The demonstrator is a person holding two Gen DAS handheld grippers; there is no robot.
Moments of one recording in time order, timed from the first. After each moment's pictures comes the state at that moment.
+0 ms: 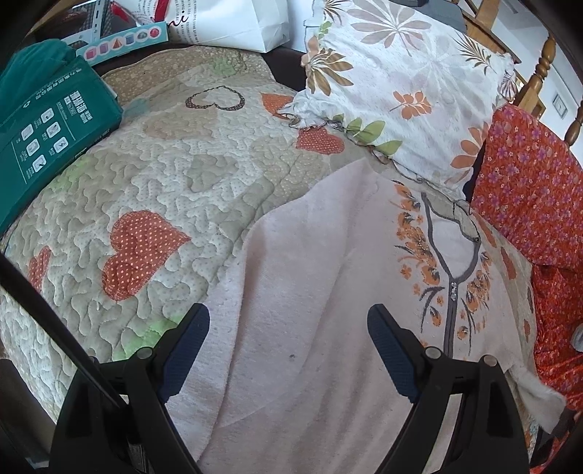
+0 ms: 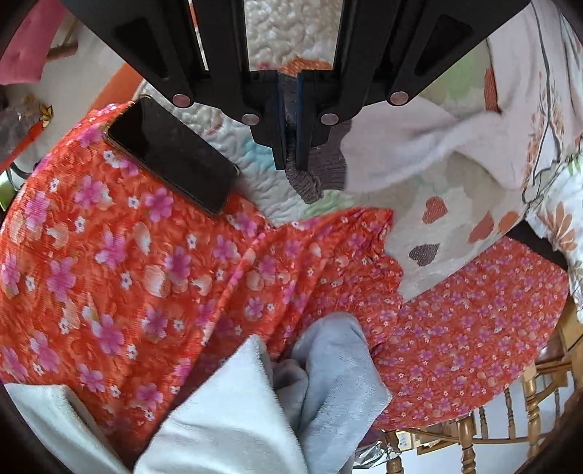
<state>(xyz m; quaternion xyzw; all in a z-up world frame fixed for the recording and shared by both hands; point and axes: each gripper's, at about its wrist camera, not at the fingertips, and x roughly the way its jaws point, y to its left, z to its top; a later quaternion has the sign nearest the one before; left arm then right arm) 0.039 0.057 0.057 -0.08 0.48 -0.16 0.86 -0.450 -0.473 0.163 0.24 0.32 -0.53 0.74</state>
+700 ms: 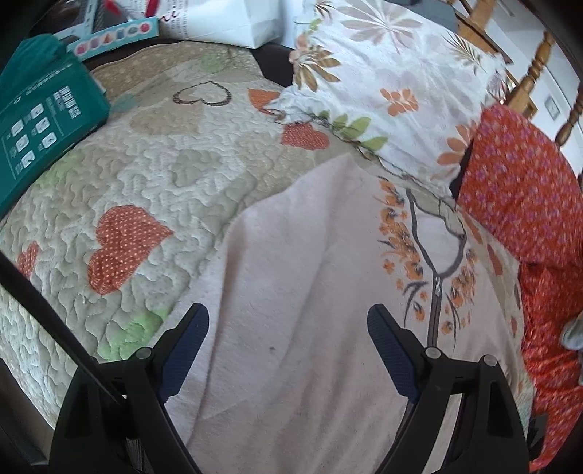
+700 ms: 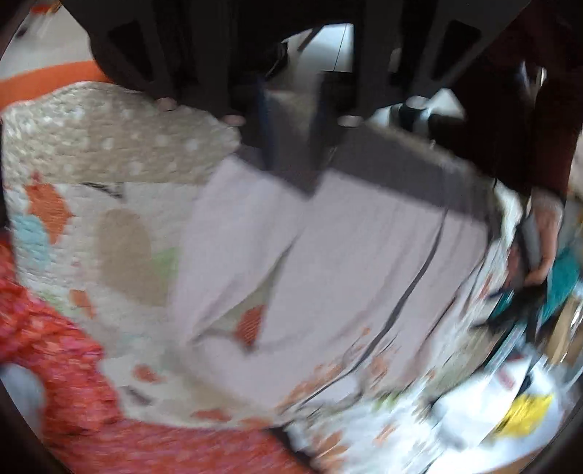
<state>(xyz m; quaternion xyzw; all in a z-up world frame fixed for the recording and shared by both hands) 0.032 0.048 0.059 -0.09 0.48 -0.18 0.85 -0.354 -0.270 0.091 0.20 0.53 -0.14 0.81</state>
